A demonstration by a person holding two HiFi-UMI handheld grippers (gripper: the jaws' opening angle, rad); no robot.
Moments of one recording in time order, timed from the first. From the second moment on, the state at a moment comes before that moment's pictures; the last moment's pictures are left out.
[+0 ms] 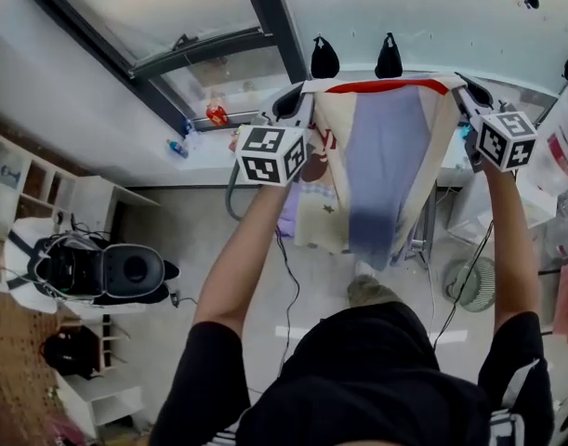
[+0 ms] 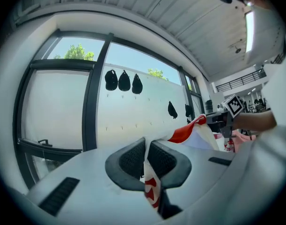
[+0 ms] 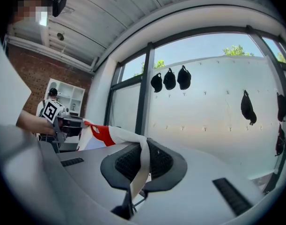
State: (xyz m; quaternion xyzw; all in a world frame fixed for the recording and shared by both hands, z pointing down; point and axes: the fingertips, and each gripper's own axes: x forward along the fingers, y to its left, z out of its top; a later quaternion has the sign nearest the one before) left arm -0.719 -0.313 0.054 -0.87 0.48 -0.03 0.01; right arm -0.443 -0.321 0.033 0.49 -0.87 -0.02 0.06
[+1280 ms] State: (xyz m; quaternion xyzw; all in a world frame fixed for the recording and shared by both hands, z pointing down) left arm -0.628 -0.509 0.435 -0.86 0.39 -0.25 -0.22; right arm -0.369 -0.509 0.439 0.50 -0.80 0.26 0.22
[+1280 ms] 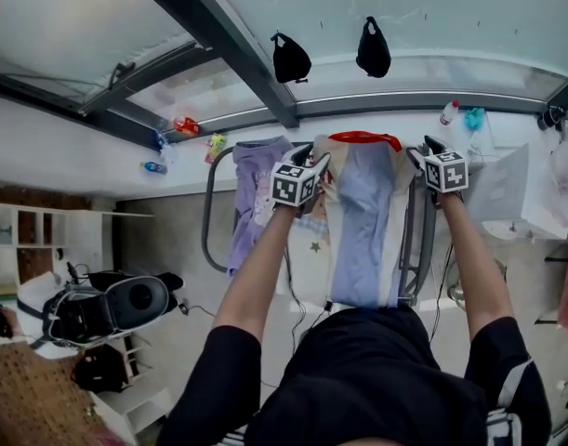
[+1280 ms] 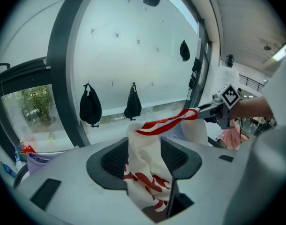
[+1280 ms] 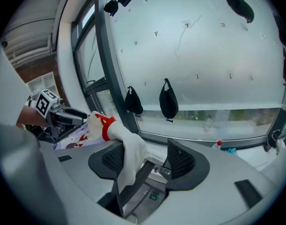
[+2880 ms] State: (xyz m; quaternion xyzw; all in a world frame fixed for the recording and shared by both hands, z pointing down) left arm -0.687 -0.293 0.277 -0.87 0.46 -0.09 -0.15; right arm -0.470 -0.283 0.249 0.47 -0.87 0.09 0.13
